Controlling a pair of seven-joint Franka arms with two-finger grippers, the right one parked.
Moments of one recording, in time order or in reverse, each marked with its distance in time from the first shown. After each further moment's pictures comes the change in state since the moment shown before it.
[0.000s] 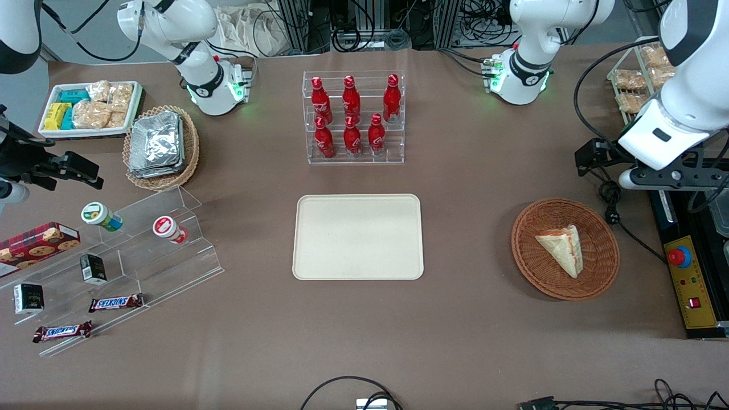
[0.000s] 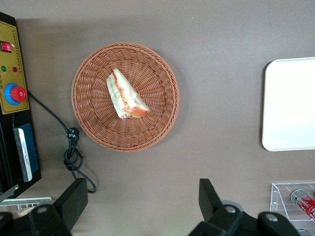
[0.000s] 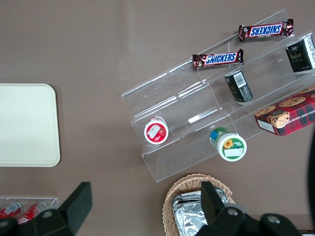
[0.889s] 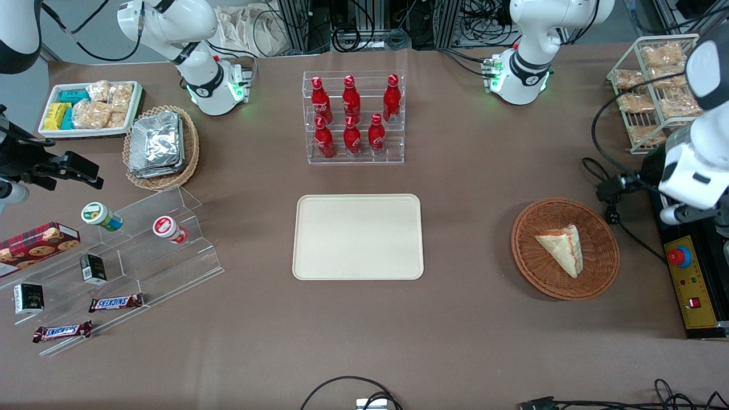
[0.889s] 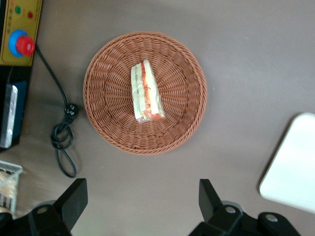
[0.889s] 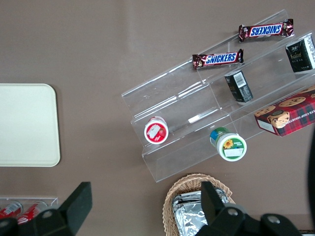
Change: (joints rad) arm 0.006 0.112 0.115 -0.015 -0.043 0.073 -0.287
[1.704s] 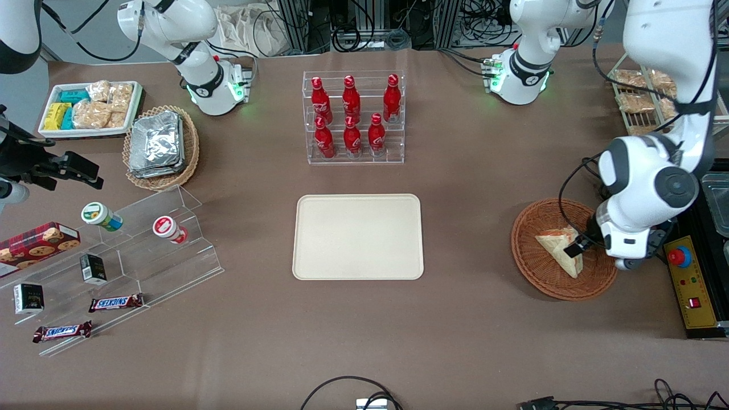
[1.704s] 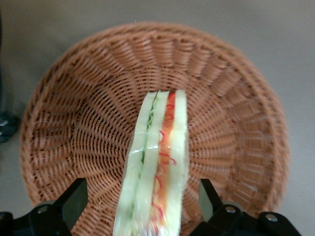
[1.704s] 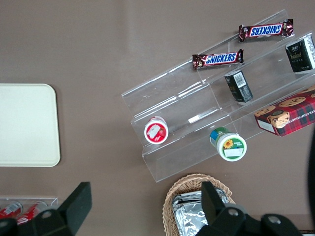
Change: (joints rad) arm 0.001 0.224 0.058 -0.422 0.005 0.734 -0.271
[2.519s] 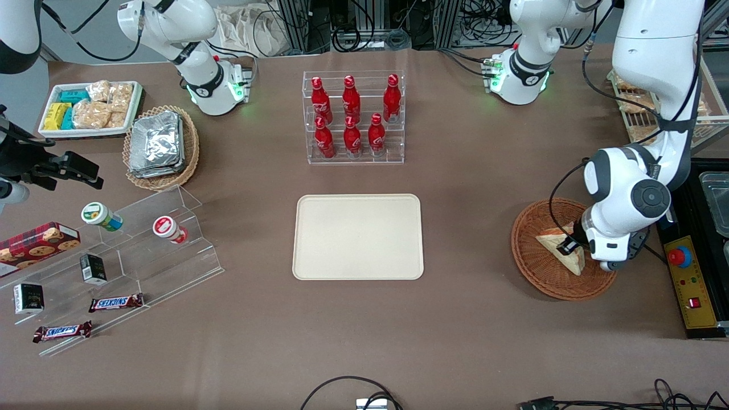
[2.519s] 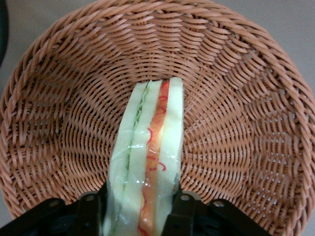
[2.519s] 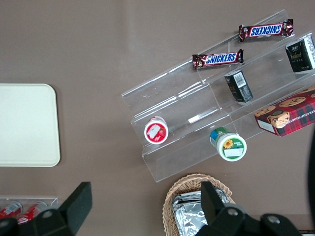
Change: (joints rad) arm -0.007 0.041 -0.005 0.002 0.000 0.018 -0.036
